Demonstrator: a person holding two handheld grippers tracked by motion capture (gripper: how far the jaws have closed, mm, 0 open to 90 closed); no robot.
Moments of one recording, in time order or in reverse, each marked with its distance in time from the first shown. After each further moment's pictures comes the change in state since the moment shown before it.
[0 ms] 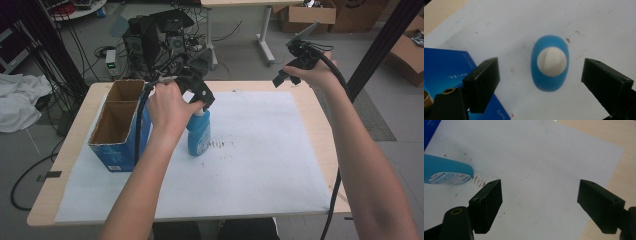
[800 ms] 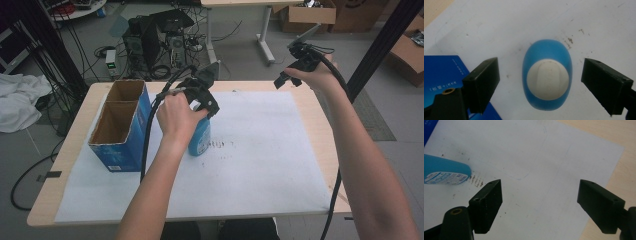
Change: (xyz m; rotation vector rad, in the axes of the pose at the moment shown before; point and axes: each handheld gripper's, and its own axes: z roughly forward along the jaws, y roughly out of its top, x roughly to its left) left arm -0.012 0.003 0.040 0.023 0.013 0.030; right arm -0.006 -0.004 0.005 -0.003 0.003 0.005
